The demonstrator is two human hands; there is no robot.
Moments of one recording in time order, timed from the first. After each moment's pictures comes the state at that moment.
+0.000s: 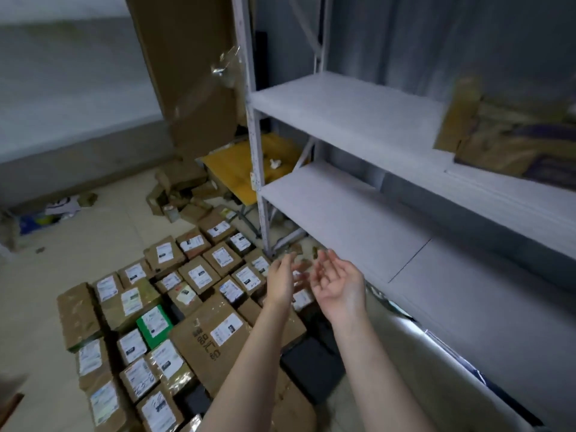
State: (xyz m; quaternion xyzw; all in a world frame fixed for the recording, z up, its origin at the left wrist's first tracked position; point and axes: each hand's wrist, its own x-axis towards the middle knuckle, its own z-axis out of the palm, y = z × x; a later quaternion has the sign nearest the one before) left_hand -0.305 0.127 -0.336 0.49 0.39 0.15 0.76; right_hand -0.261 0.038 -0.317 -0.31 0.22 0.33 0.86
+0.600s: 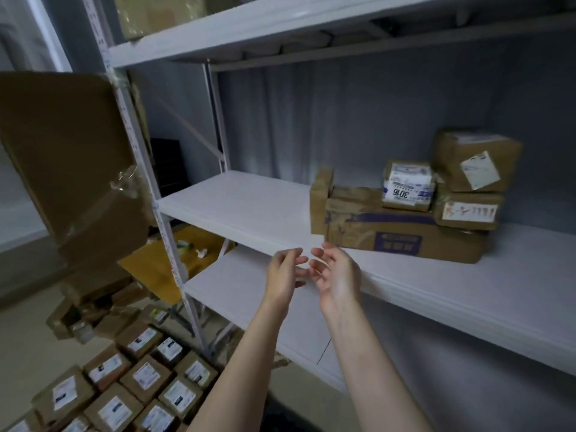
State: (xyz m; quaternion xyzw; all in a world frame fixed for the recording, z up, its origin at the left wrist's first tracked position) left_hand -0.133 0.013 -0.175 0.64 0.18 0.15 0.73; right_hand -0.119 -0.073 -0.151 -0.42 0.11 0.08 0.90
